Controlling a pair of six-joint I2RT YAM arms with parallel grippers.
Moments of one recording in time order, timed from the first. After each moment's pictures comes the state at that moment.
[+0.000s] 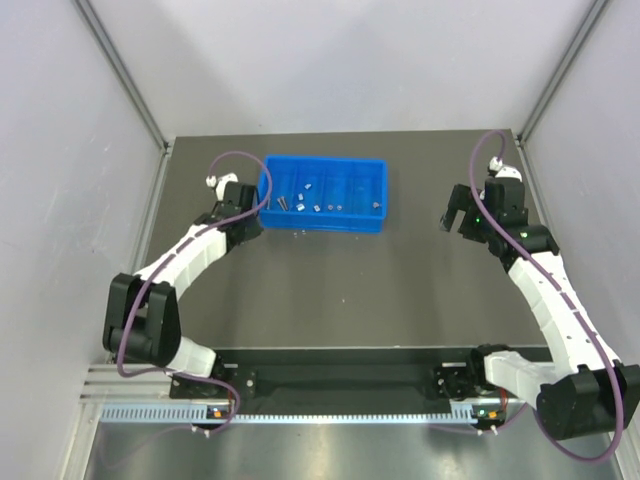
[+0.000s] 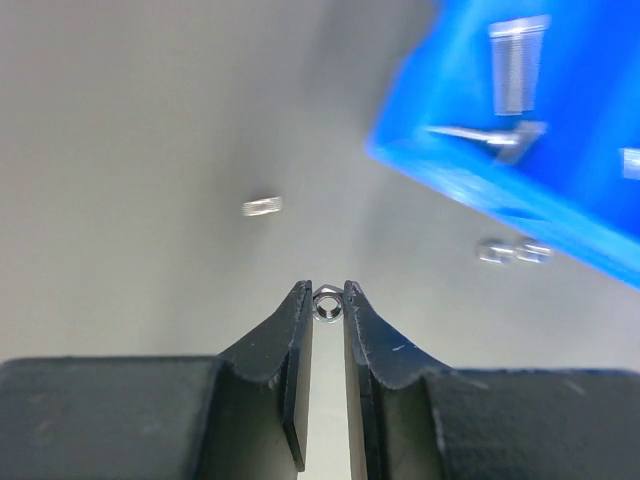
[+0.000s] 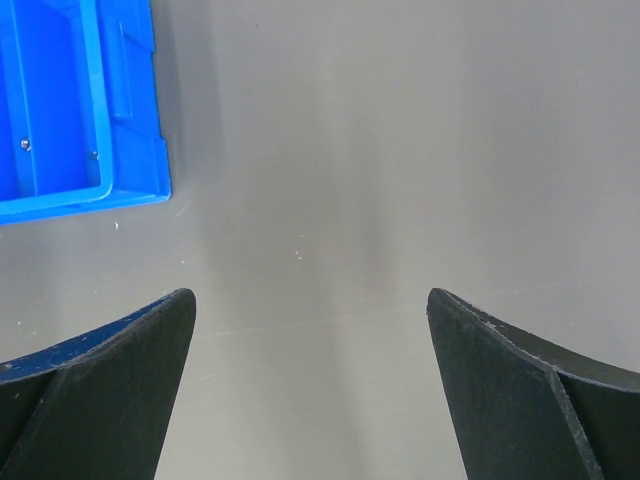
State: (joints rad) left arm -0.26 1.47 0.96 -0.37 -0.30 -0.59; right arm 0.14 1.06 1.00 -0.63 0.12 0.37
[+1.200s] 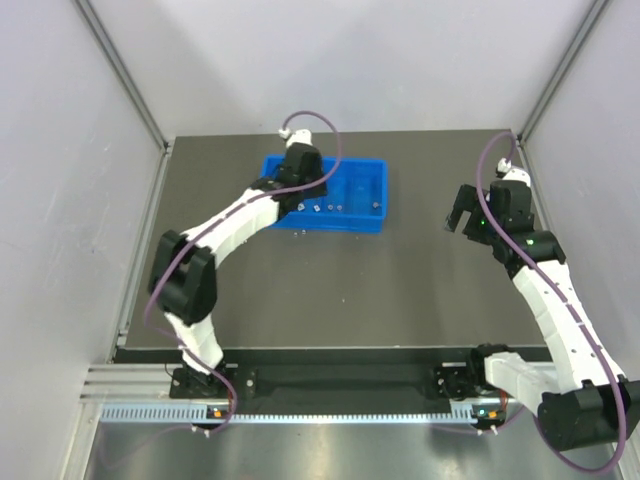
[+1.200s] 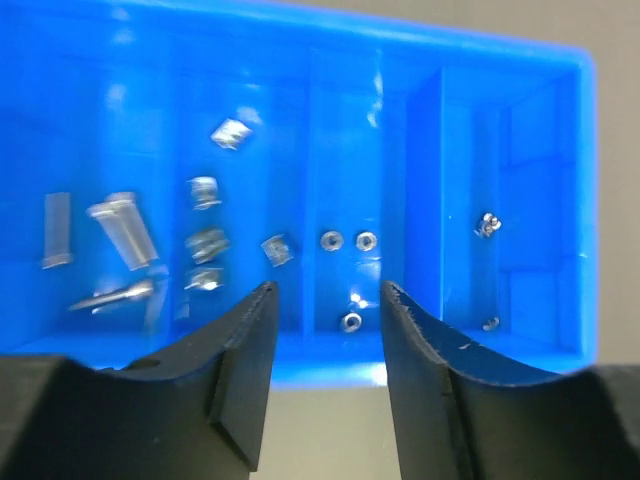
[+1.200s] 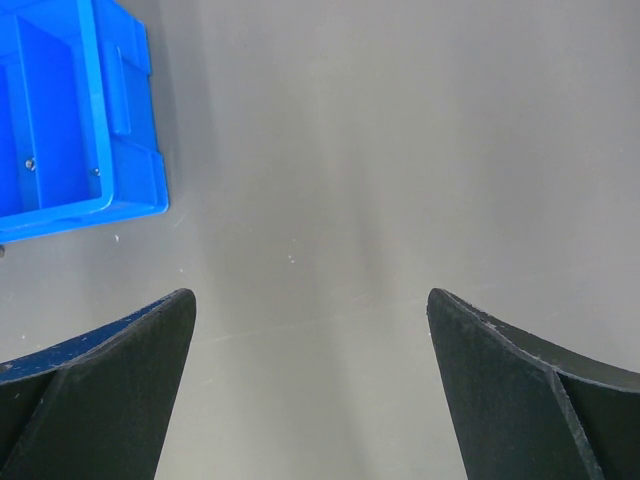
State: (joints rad) left arm -0.54 1.85 1.49 -0.26 -0.27 -0.47; right arm 0.14 1.00 1.00 -0.66 0.17 0.39
